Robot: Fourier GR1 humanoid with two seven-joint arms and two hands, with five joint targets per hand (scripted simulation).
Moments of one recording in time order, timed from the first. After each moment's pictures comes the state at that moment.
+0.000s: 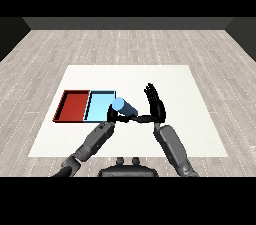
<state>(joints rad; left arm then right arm) -0.51 0.02 -0.51 -0.90 0.59 0.40 -0.63 -0.28 -0.06 0.32 -1.60 -0.28 -0.30 -0.22</state>
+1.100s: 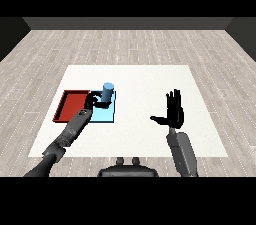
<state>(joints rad) -0.72 0.29 -0.46 -0.54 0.36 0.53 -0.19 -0.11 -0.09 0.10 -1.63 -0.45 -0.19 -0.31</state>
